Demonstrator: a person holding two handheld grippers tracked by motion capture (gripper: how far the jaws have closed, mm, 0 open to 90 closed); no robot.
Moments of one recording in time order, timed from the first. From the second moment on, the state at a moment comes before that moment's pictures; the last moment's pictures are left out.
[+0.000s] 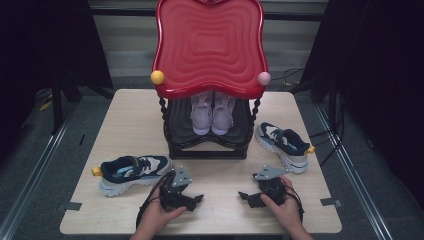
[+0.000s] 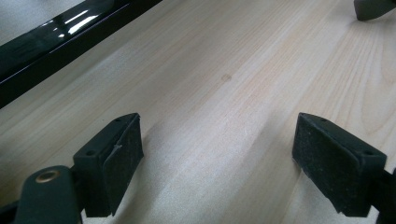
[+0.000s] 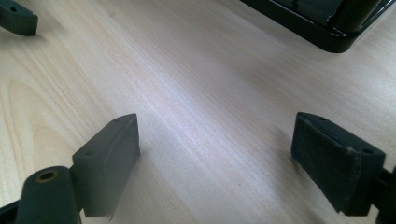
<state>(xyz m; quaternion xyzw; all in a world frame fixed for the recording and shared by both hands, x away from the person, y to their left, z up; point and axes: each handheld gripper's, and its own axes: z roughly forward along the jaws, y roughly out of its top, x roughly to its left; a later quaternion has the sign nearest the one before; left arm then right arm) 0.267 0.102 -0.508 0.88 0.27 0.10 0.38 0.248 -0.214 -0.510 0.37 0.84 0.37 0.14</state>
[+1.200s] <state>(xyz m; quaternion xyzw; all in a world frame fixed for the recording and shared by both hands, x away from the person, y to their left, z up) 0.269 0.105 -0.504 0.89 0.27 0.10 0.36 0.247 -0.215 -0.510 0.36 0.84 0.37 0.14</state>
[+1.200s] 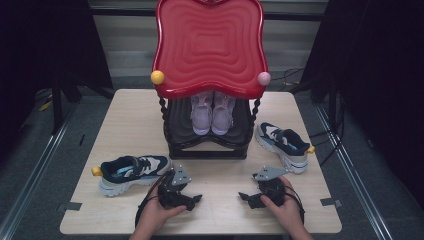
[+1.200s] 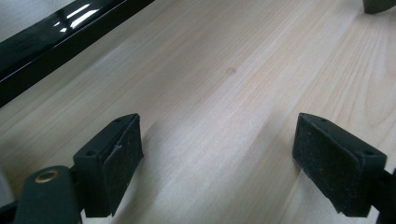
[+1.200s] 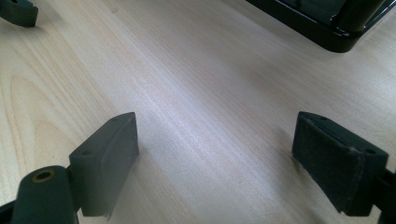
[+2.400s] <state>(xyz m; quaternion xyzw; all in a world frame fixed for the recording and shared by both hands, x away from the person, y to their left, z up) 0.277 0.153 -0.445 0.90 0.28 0.09 0.32 0.247 -0.215 -0.510 0.36 0.84 0.37 0.14</state>
